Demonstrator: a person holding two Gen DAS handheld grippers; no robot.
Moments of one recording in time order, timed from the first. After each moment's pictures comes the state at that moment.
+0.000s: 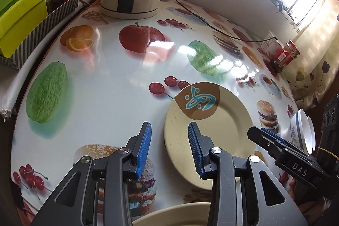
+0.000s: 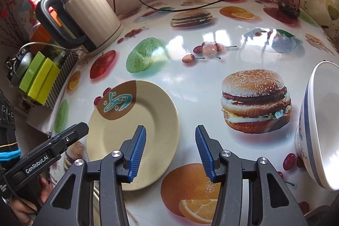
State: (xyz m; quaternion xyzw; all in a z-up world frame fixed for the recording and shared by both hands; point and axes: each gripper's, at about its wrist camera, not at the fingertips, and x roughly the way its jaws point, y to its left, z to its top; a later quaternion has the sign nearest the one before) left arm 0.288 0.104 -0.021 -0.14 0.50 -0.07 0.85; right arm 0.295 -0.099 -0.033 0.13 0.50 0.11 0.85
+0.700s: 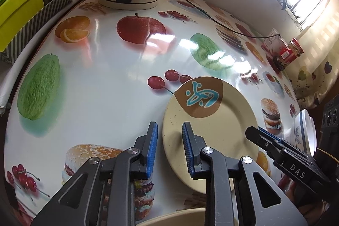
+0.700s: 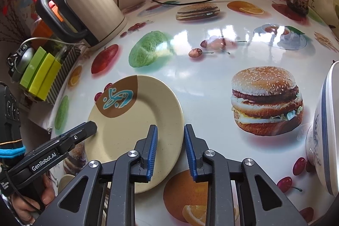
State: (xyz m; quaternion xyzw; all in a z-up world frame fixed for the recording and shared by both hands) left arm 0.296 0.106 -0.033 -0.15 0.51 -0.07 0.84; right arm 0.300 -0.092 -0.042 0.14 0.51 0.13 0.84
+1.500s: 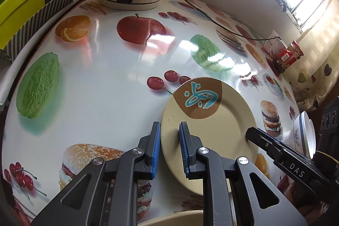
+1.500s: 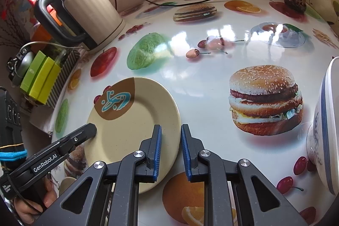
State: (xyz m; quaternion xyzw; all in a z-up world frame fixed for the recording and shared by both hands) left arm 0.296 0.107 -0.035 -0.15 0.51 -0.07 0.85; right arm 0.301 -0.096 -0.043 0.15 0.51 0.12 0.84
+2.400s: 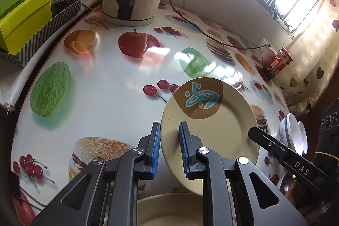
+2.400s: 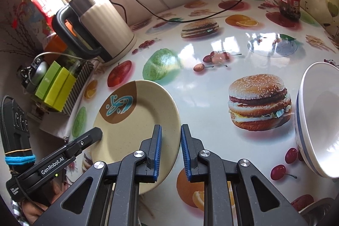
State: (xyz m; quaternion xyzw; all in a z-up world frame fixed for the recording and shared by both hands) left arm 0.273 0.111 -0.006 -0.16 0.47 -0.07 0.86; right arm 0.277 -0.101 -0.009 0.17 0.47 0.14 0.85
